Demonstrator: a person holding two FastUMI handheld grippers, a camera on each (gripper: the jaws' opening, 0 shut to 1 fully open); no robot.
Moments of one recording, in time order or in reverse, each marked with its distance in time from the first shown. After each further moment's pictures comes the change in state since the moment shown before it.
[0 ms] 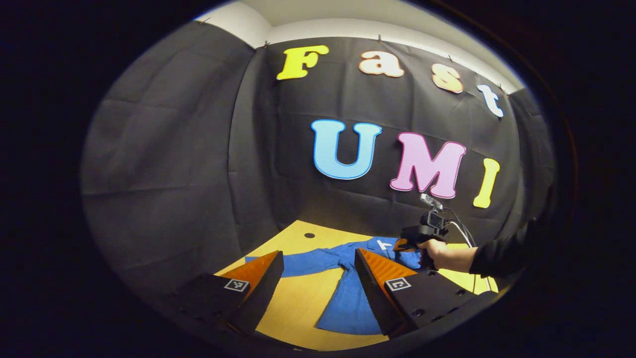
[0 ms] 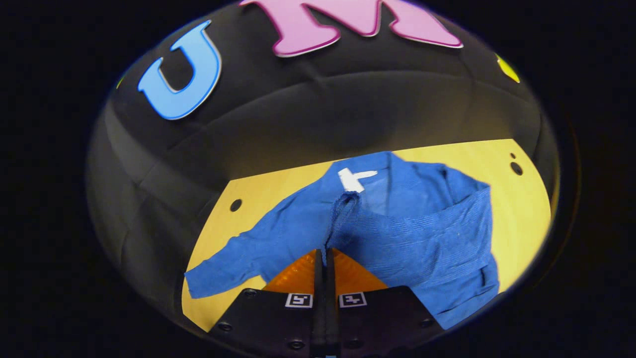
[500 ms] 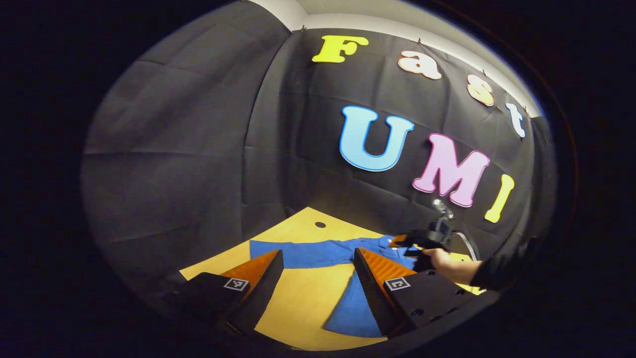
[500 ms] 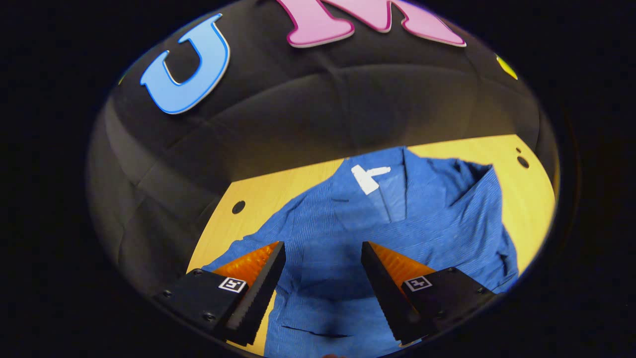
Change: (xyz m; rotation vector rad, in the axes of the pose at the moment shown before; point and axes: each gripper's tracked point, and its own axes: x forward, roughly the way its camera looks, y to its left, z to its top) left arm 0.058 0.076 -0.025 -0.115 0.001 0.083; right arm -0.008 0.003 0.015 -0.002 -0.116 -0.021
